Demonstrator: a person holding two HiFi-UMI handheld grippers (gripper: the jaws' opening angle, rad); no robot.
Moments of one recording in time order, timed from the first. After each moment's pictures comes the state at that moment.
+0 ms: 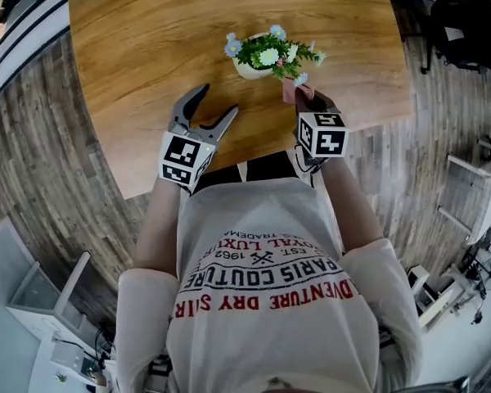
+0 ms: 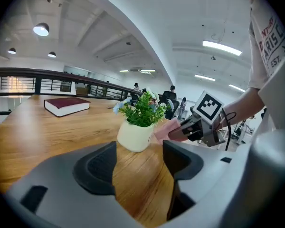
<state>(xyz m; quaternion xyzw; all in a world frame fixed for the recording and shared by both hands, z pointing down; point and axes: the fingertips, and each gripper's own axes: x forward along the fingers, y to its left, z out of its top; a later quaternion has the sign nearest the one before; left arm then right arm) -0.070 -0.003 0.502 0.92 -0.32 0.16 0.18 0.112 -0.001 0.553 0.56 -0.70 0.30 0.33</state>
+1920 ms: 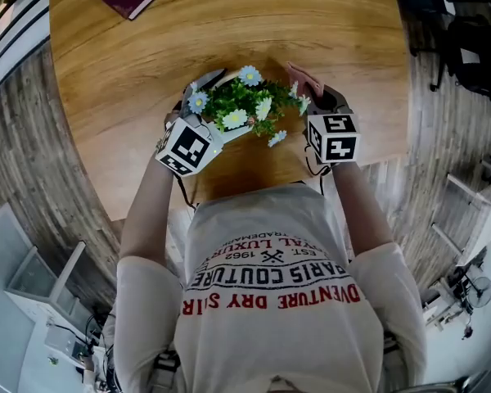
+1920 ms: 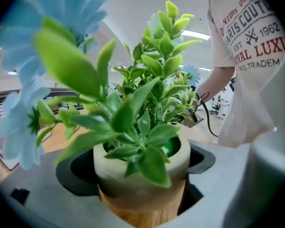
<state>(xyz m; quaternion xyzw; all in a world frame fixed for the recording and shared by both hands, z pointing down) 0.032 -0.085 0.511 0.96 -0.18 0.21 0.05 0.173 -0.109 0.556 0.51 -0.74 0.26 0.35</state>
